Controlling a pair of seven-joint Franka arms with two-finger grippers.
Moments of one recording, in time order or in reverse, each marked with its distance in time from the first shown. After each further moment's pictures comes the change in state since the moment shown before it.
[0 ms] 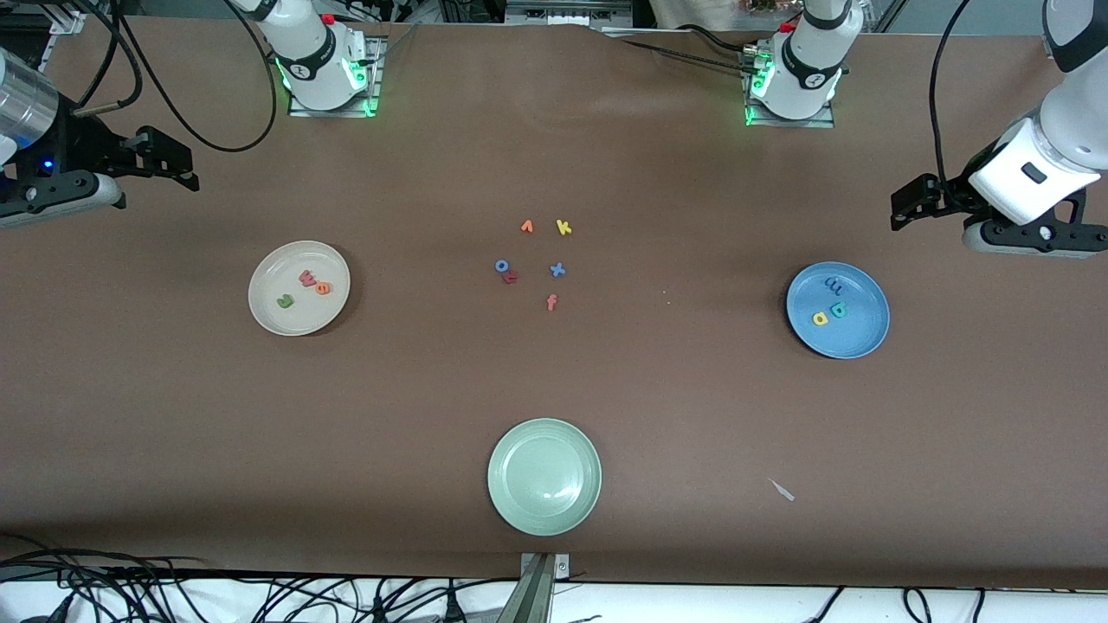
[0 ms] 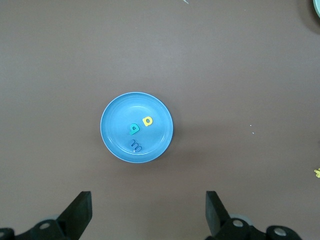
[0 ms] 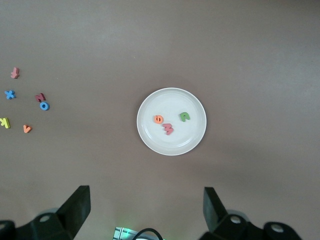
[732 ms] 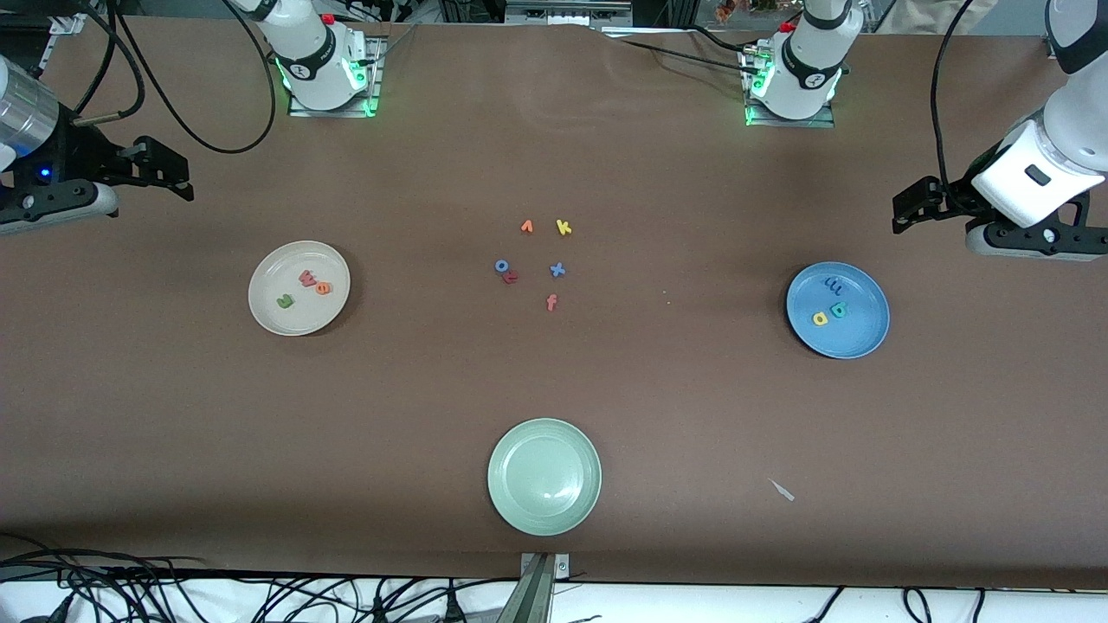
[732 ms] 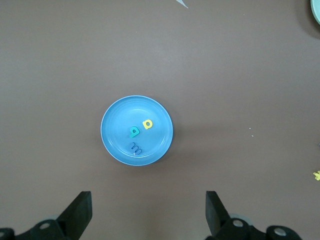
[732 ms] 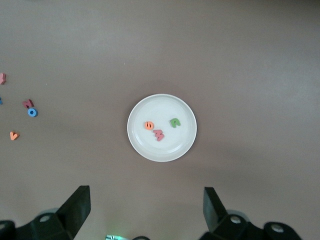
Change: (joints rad) left arm 0.000 0.011 0.000 0.019 0.000 0.000 0.000; right arm 0.000 0.011 0.000 0.000 -0.033 0.049 0.000
